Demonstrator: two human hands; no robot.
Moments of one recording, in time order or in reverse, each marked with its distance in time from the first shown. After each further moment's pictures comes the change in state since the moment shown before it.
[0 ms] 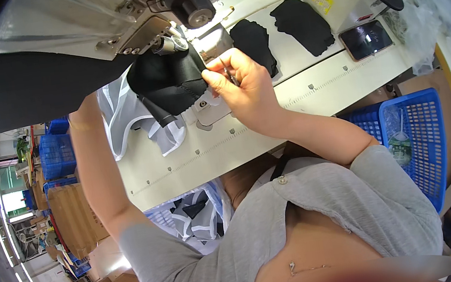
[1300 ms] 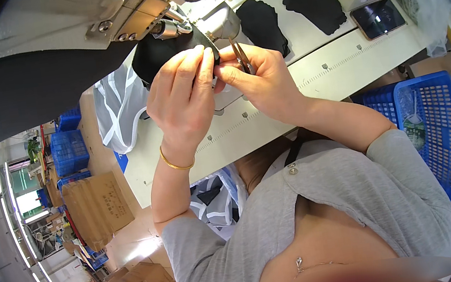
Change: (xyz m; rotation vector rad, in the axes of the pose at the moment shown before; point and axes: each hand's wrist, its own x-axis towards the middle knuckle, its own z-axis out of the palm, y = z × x) left_hand -0.072 0.101 0.052 0.165 -0.322 0.608; right_hand -0.008 0.000 -0.012 0.181 -0.114 0.085
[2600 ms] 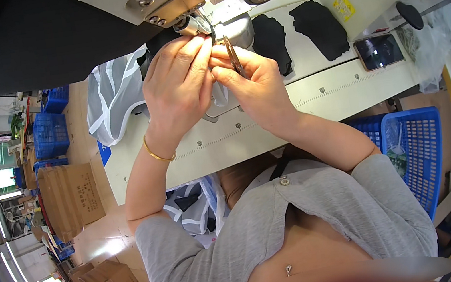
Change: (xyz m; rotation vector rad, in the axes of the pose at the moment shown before) left_hand -0.003 -0.020 -0.006 -0.027 -0.119 -0.066; right_hand 0.011 -0.016 0.019 -0.021 0.023 0.090
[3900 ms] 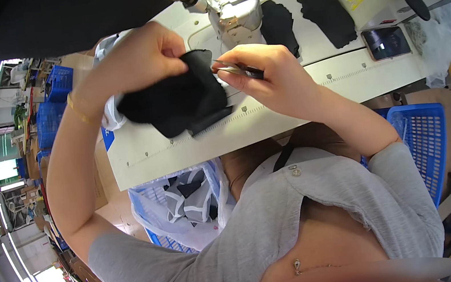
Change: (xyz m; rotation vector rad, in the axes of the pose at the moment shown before) left_hand 0.037 -0.063 -0.054 -0.510 -1.069 -0.474; right_hand -0.004 -0.014 -0.028 -0.603 -0.390 -0.242
